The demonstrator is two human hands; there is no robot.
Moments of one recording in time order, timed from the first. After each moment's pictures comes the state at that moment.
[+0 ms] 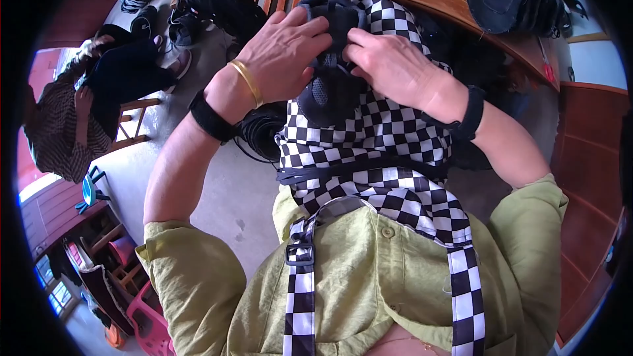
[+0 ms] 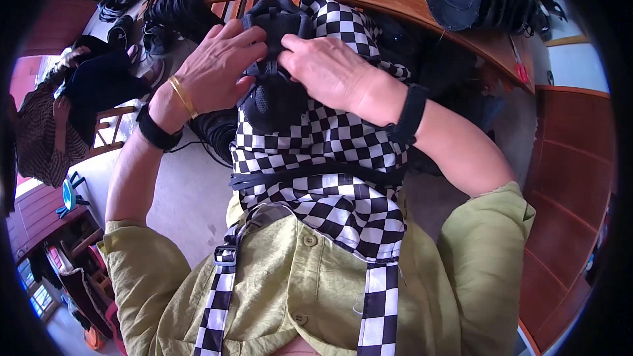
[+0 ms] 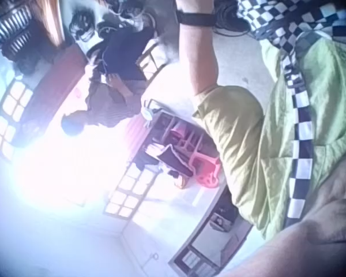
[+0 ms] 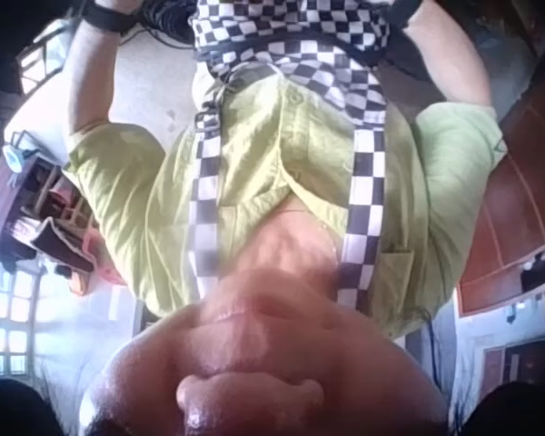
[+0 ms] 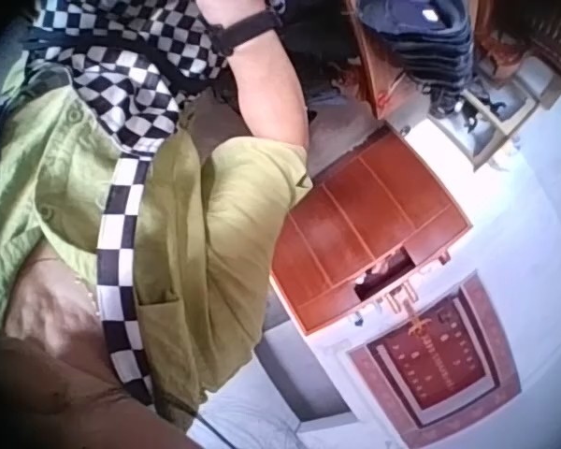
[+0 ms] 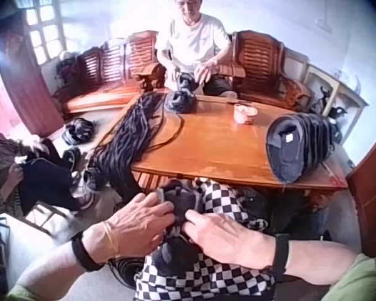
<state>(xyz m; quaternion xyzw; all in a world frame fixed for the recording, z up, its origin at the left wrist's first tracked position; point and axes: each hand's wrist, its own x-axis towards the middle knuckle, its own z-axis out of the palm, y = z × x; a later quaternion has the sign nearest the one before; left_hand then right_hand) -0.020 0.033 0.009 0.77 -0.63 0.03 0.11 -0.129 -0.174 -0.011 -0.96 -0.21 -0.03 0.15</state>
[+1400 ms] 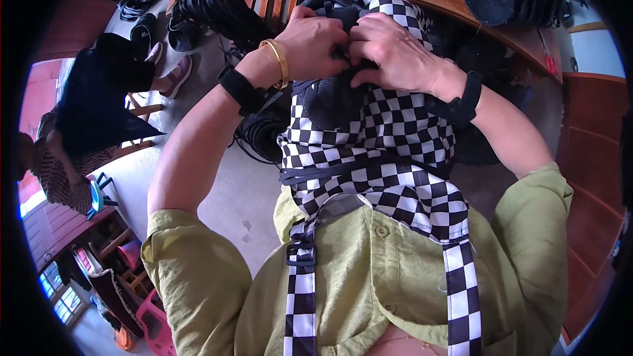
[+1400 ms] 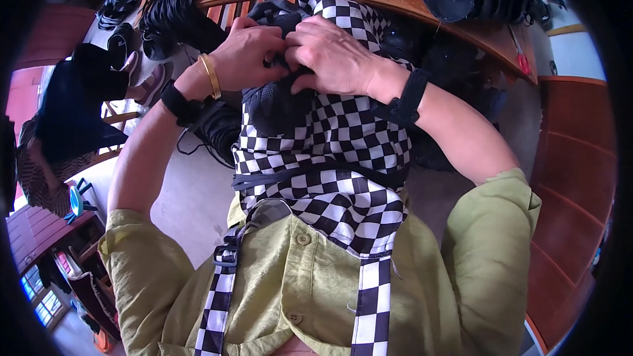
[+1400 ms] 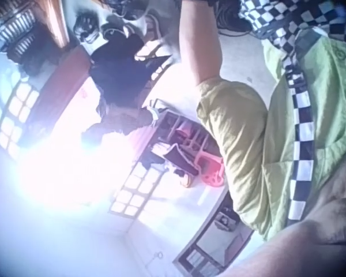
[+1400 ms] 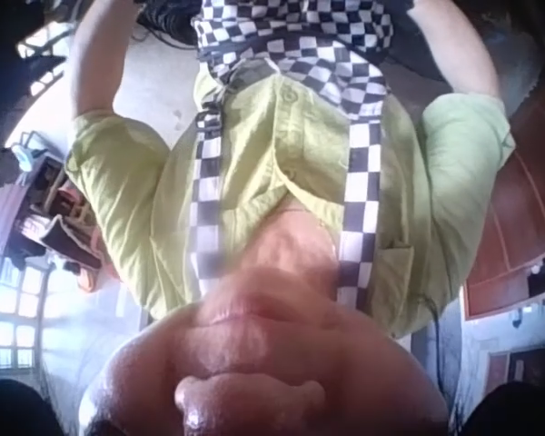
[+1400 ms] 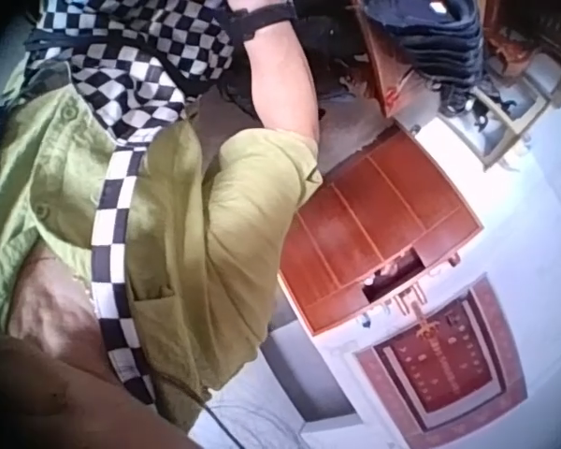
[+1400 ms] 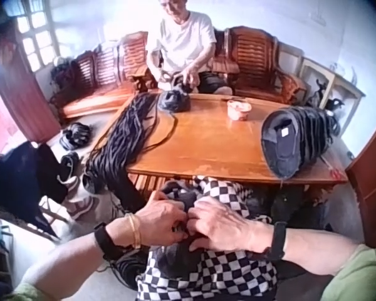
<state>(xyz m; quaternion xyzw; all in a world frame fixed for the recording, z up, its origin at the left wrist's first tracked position) -0.002 -0.010 -0.018 0.76 -0.61 -0.13 0.15 -0.115 -0.205 -0.029 -0.92 -0.32 -0.11 0.20</state>
